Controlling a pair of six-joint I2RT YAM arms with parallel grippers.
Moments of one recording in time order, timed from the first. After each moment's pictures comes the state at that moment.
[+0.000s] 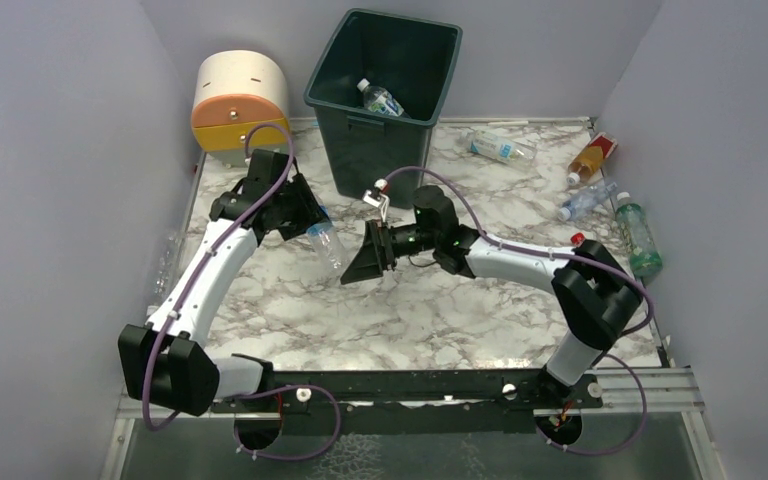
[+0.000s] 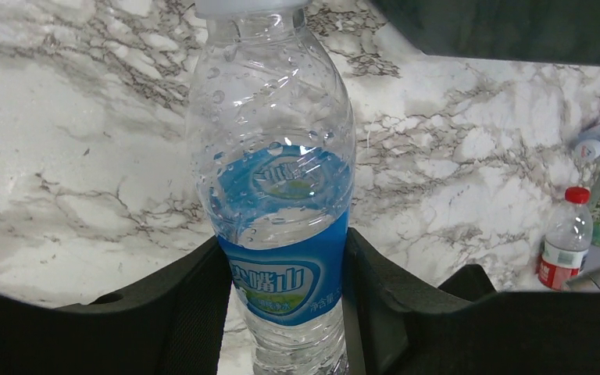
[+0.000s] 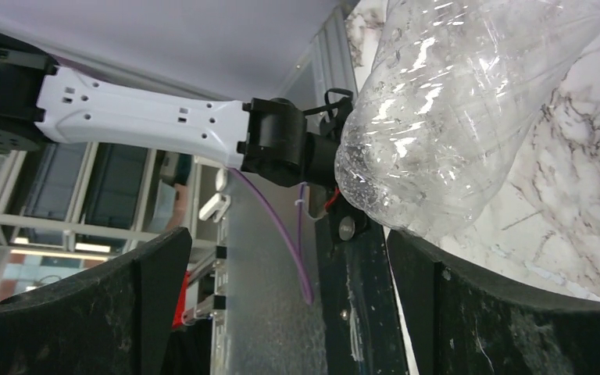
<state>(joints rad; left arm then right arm) -0.26 1.29 1.18 -0.81 0.09 -0.72 0.81 1.69 1.02 0.42 -0.90 0.81</state>
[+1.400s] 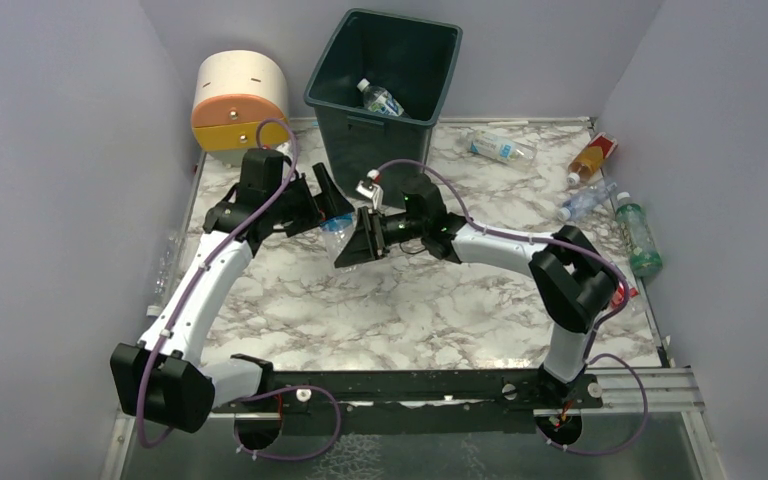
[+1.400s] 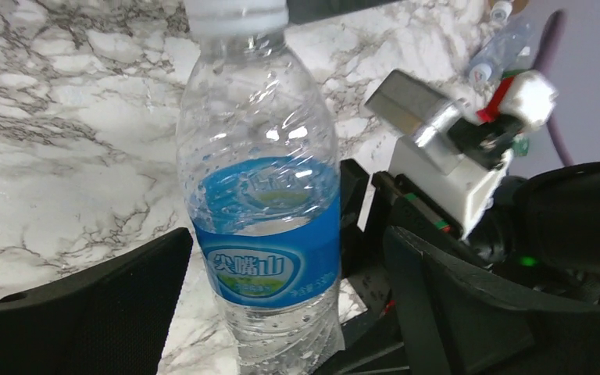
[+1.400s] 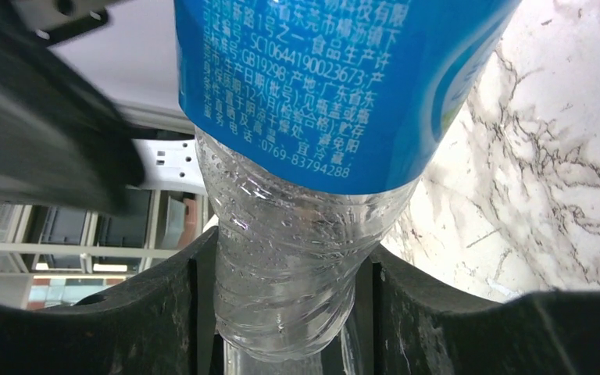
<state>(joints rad) -0.26 1.20 1.12 -0.62 0.36 -0.62 0.78 1.84 1.16 0.39 -0.92 0.86</state>
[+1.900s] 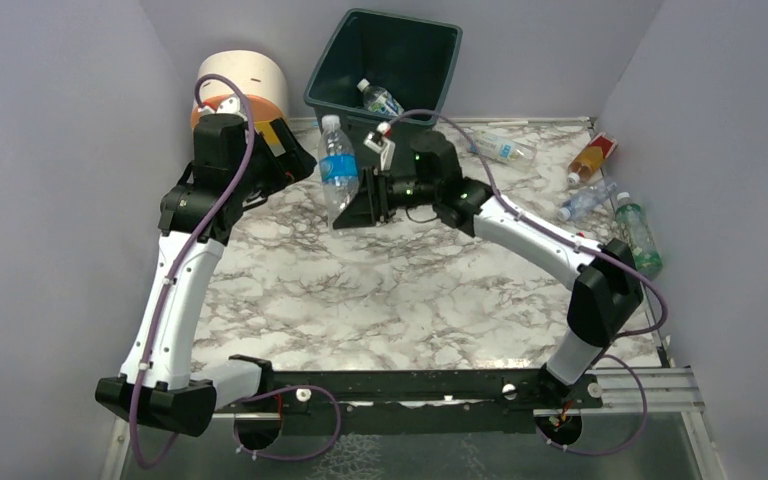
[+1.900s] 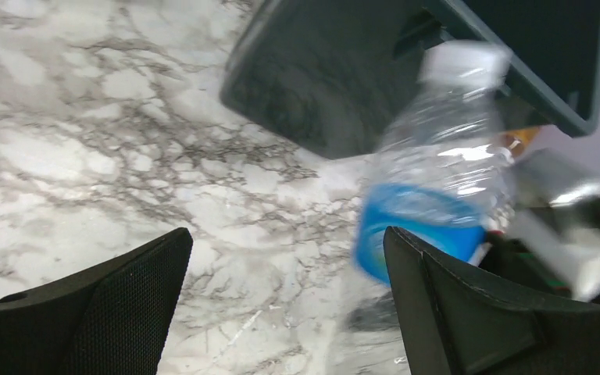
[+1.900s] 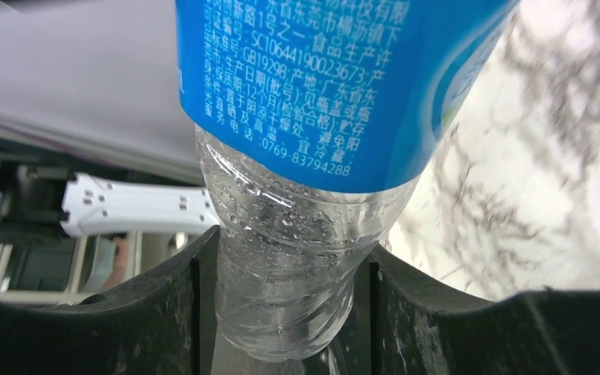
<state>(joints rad) -0.21 1.19 1.50 -0.81 0.09 -0.57 0.76 1.70 1.38 0.02 -0.79 0.69</state>
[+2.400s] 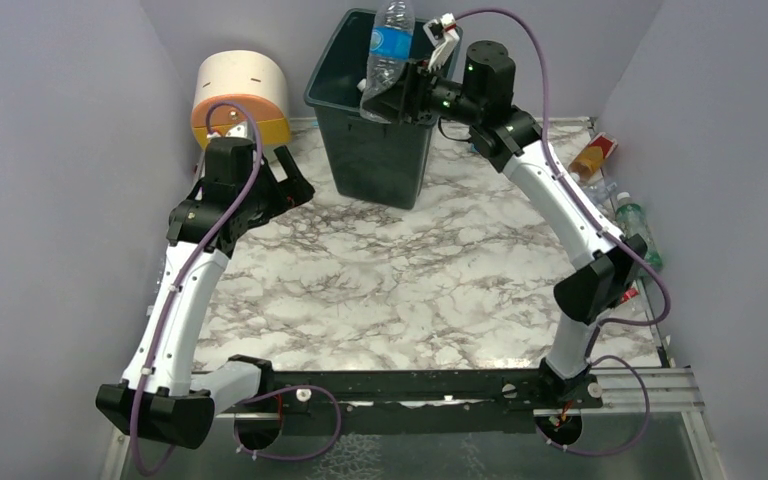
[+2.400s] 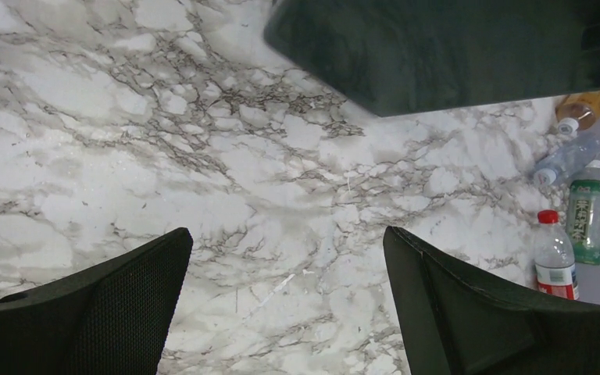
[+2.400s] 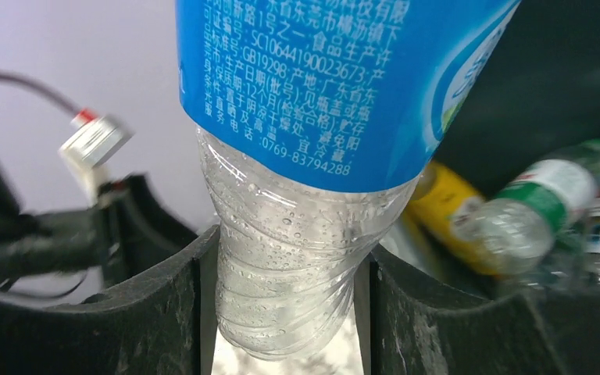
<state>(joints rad) -0.19 1.13 1.35 -0.87 0.04 -0.55 0.56 1.81 2.00 -0.23 -0.55 0.46</state>
